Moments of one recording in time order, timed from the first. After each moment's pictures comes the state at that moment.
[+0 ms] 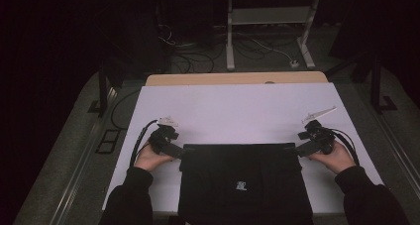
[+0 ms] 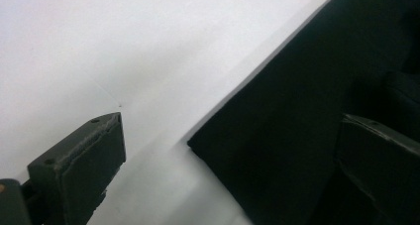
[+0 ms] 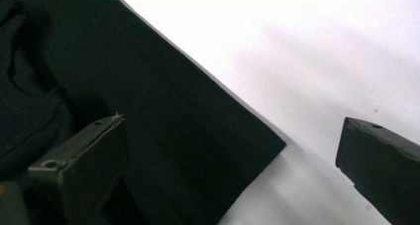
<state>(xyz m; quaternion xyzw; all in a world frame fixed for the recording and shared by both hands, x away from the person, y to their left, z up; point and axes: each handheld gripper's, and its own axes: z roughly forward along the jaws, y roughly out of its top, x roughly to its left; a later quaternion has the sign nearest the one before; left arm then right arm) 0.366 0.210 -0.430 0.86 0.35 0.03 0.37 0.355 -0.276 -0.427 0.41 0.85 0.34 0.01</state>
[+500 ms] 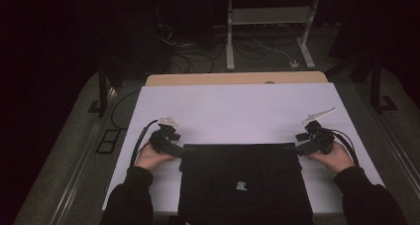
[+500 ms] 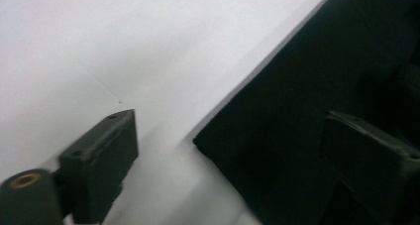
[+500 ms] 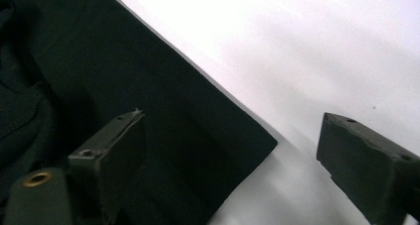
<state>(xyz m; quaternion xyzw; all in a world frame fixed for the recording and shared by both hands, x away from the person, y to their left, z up) 0.370 0.211 -0.436 0.87 0.34 0.01 0.36 0.359 -0.279 -0.434 0.40 0.85 0.34 0.00</state>
